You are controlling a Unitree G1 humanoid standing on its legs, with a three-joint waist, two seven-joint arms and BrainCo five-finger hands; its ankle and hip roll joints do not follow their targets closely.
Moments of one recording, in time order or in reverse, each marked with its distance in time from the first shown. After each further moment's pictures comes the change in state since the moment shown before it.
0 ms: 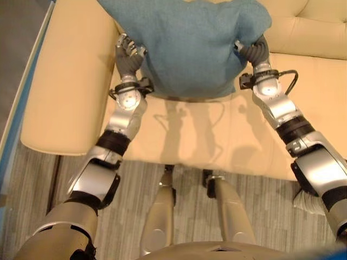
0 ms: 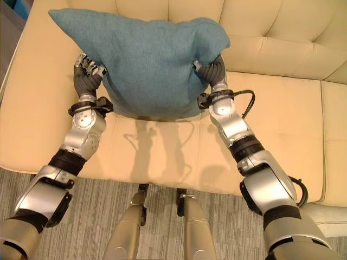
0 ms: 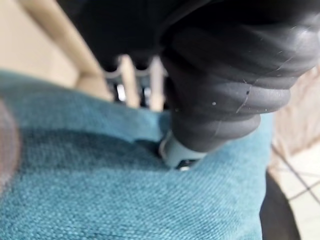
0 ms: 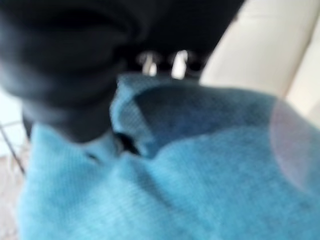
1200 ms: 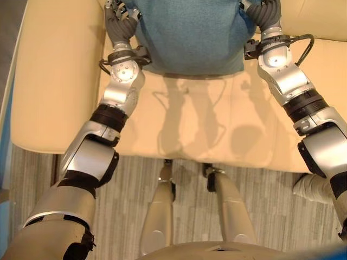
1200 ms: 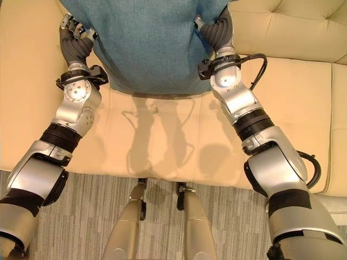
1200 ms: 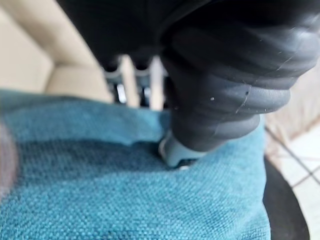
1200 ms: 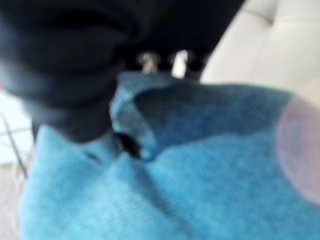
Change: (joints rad) left arm -0.183 0.032 -0.050 0.079 -0.001 -0.003 0.045; right arm -0.165 -0.040 0.072 0.008 0.028 0.001 -0.078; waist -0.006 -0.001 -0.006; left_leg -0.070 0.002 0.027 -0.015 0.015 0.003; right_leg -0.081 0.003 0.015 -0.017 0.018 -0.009
